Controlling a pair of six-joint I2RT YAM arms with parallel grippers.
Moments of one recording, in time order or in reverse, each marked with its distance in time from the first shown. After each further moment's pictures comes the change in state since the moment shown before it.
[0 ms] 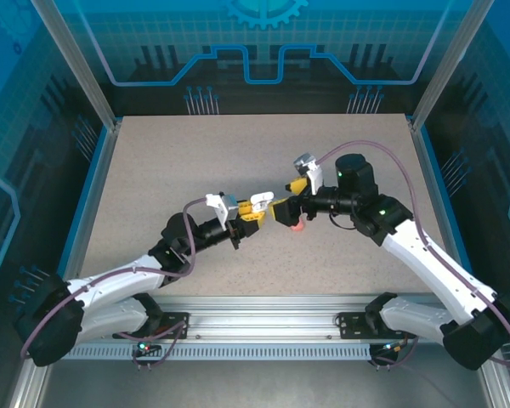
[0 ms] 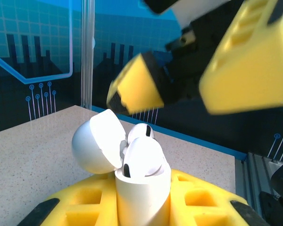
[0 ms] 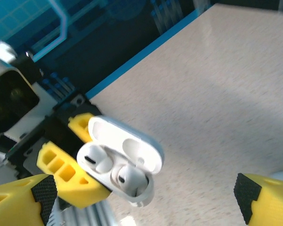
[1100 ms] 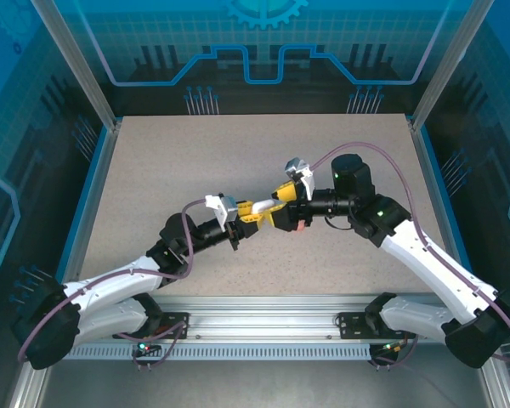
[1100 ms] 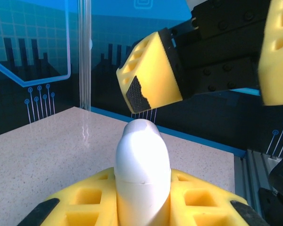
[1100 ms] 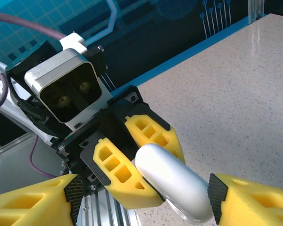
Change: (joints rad) left arm -0.002 -0.020 0.002 -0.034 0.010 0.023; right arm 0.053 -0.007 0.034 0.002 -0.087 -0.090
